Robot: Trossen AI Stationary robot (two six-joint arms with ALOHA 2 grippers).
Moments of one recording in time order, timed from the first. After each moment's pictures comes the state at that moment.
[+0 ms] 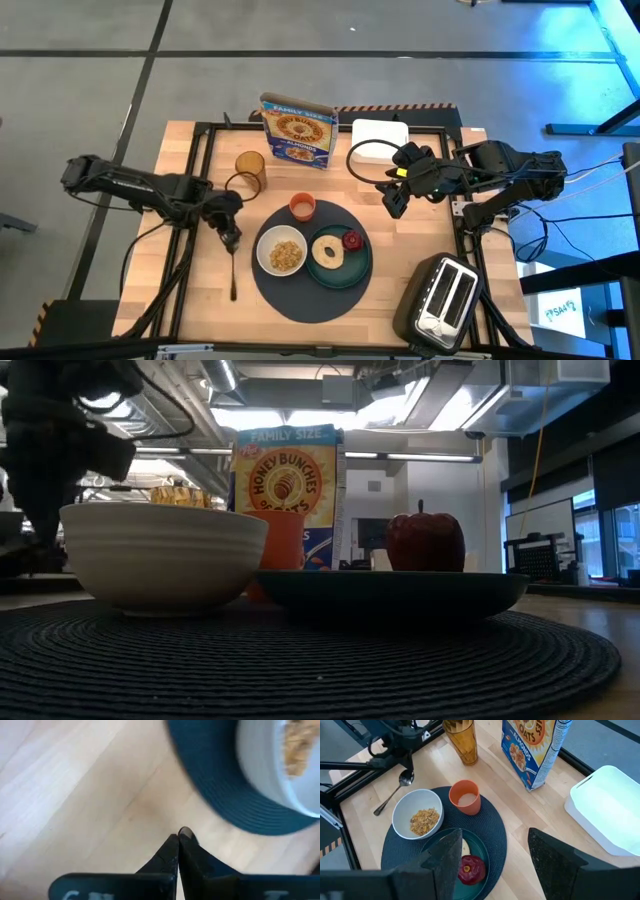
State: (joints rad) left arm -0.09 0.89 0.55 -0.88 0.13 -0.85; right arm 0.22 1.45 1.90 -1.33 0.41 0.77
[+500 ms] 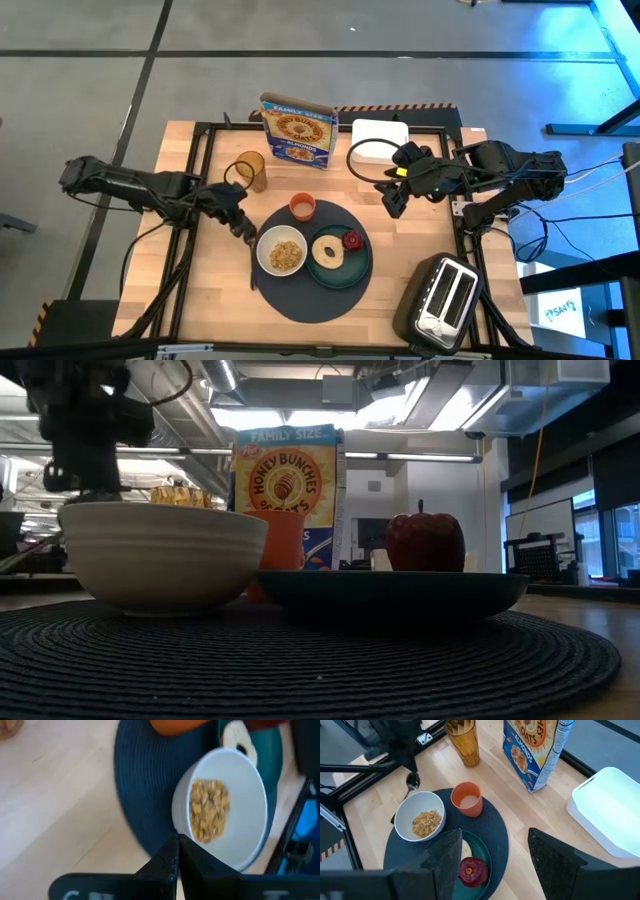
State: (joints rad) left arm -0.09 0.81 0.58 -0.68 0.03 -0.98; right arm 0.22 1.45 1.90 -1.32 0.41 0.77
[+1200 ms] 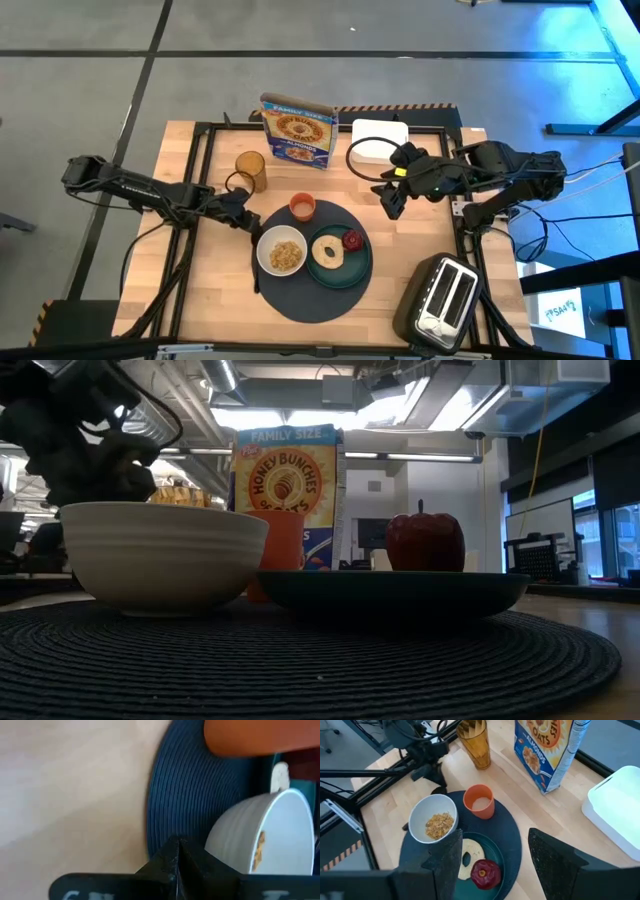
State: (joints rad) left arm -0.09 0.90 0.31 -0.28 -0.08 -1.27; right arm 0.22 1.46 1.90 -1.27 0.37 0.78
